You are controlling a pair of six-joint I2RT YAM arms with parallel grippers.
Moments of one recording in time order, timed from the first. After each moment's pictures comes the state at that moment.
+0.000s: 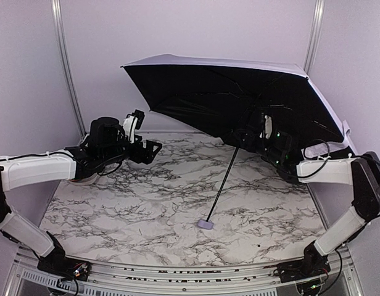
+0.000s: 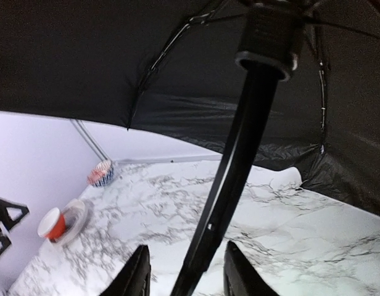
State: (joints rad) left arm -0.66 1.43 0.96 0.15 -0.01 -0.12; right arm 0.39 1.50 0.78 0.64 -0.19 0.46
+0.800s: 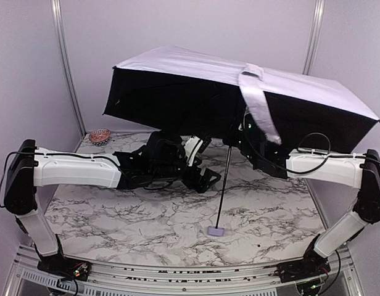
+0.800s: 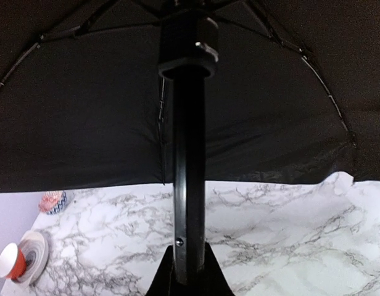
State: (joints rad) left arm -1.04 1.75 1.28 0.06 0.01 -0.13; right arm 0.72 1.51 1.04 0.27 0.48 0.47
